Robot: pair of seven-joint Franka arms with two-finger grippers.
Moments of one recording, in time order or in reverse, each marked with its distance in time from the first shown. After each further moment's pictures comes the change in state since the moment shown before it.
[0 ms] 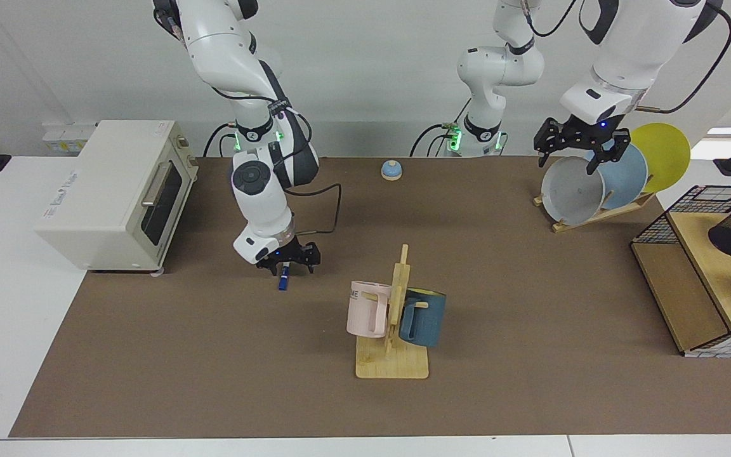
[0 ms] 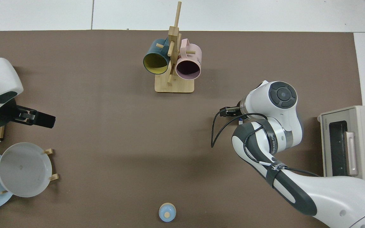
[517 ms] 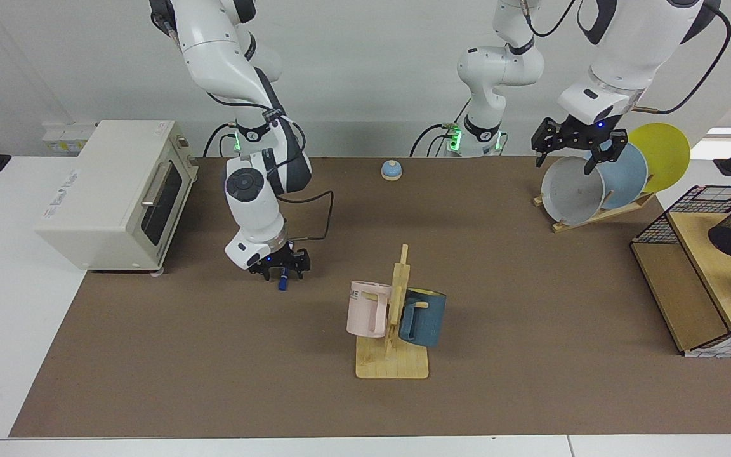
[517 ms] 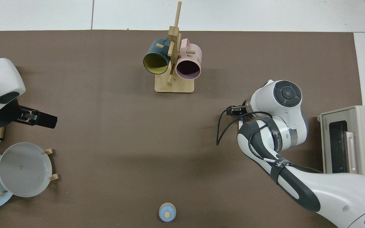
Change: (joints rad) left arm 0.000 0.000 -0.005 -0.002 -0.005 0.000 0.000; right arm -0.025 0.009 -0.012 -0.007 -0.028 0.005 0.004
